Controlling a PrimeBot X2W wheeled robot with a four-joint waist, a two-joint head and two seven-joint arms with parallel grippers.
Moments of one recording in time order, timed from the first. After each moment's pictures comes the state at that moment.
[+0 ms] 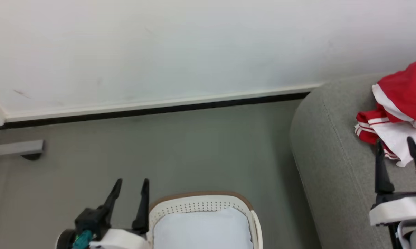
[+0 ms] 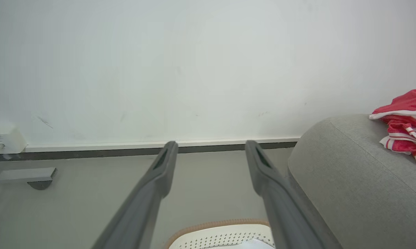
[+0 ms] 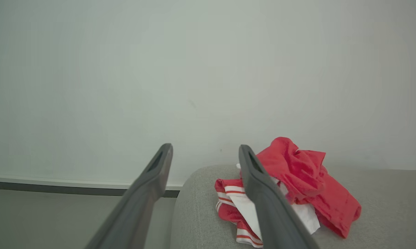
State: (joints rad) left arm -0.14 0.21 -0.34 0.18 -0.36 0.19 -0.26; right arm -0.28 -0.10 -0.14 0.31 0.03 0.13 -0.26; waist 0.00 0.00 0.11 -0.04
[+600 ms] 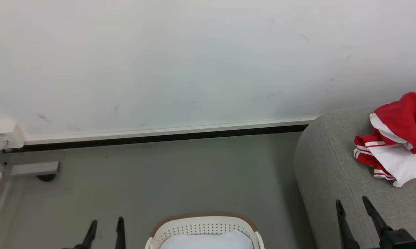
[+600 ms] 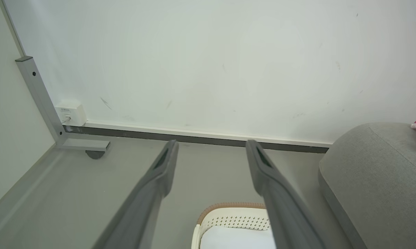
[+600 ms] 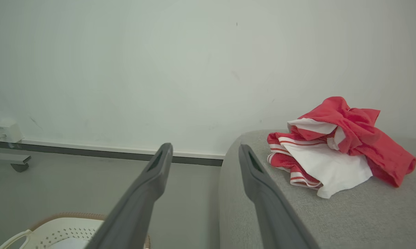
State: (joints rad) left arm 0.06 0.11 -0.09 0.22 -0.25 0.06 -0.26; right arm -0.05 -0.05 0.00 0.31 0.07 0.13 -0.26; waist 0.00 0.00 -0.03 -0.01
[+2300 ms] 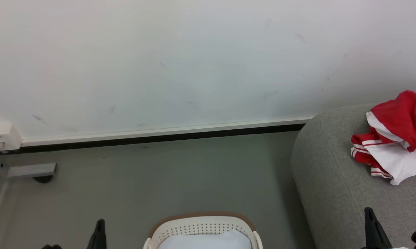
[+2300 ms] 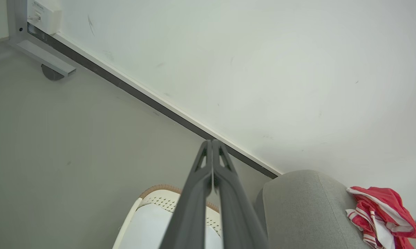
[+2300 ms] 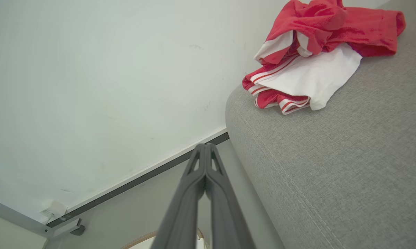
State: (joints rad) left arm 0.03 0.05 0.03 0.26 -0.66 -0.06 -0.13; right arm -0.04 -0.04 -0.04 0.35 0.59 0.13 -0.13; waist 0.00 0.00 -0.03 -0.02
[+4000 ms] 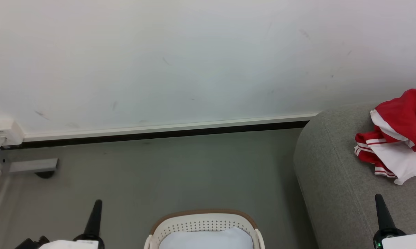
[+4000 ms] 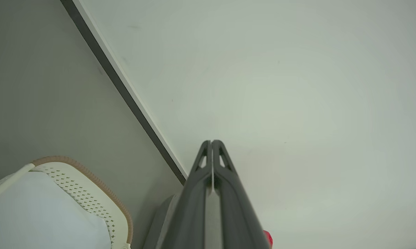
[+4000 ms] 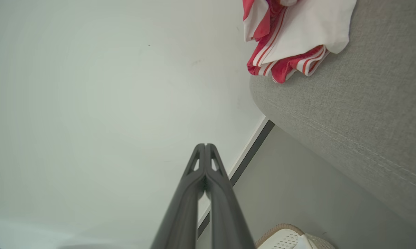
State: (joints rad) left arm -0.06 0.05 0.08 0.25 -1.25 -0.10 0.02; right arm -0.08 -0.04 -0.09 0.29 1.23 0.13 0.02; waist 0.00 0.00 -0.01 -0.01
